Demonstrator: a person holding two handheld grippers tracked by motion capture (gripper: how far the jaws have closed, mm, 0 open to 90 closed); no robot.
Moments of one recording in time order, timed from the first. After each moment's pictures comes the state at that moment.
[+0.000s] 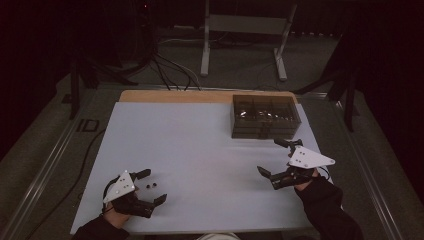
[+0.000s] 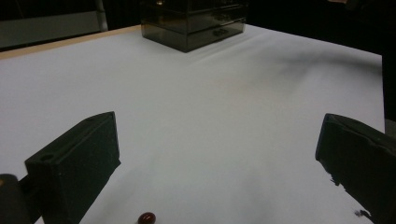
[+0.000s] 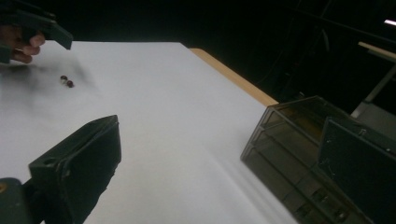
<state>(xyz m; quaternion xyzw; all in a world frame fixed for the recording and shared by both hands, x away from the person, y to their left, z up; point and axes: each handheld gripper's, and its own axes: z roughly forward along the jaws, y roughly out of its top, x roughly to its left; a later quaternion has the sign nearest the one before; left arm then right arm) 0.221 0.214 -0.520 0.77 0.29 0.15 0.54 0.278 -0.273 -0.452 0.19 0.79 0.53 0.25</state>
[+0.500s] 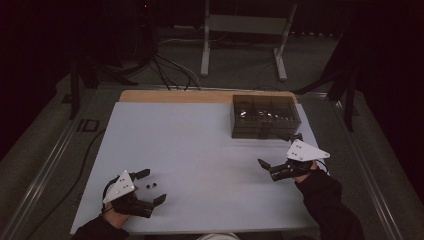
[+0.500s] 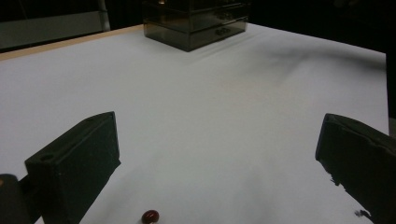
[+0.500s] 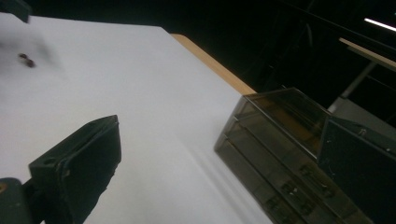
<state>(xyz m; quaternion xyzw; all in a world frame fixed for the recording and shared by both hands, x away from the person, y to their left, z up) 0.222 0.215 -0.520 0.77 0.29 0.16 0.54 0.300 -0.276 -0.458 0.20 0.80 0.50 0.28</state>
